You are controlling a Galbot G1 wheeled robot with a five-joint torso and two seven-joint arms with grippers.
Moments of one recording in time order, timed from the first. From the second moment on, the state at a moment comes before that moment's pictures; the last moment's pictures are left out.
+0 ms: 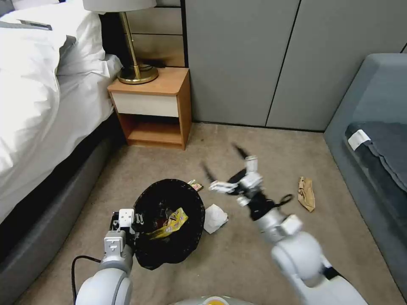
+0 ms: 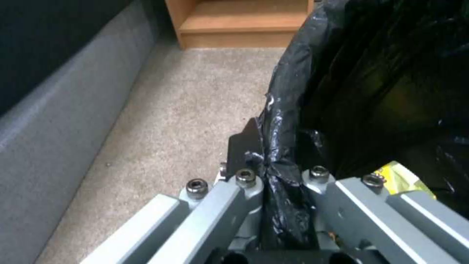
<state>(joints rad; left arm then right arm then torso) 1.67 -1.47 -0.57 -2.16 -0.02 0.39 -0.11 -1.43 1.22 0.27 2.12 0.14 0.25 -0.05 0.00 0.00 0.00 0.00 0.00</state>
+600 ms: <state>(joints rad) 1.67 -1.47 -0.58 -2.16 -0.03 0.38 -0.12 -1.52 1.24 0.28 1.98 0.12 0.30 0.01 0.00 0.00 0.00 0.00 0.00</state>
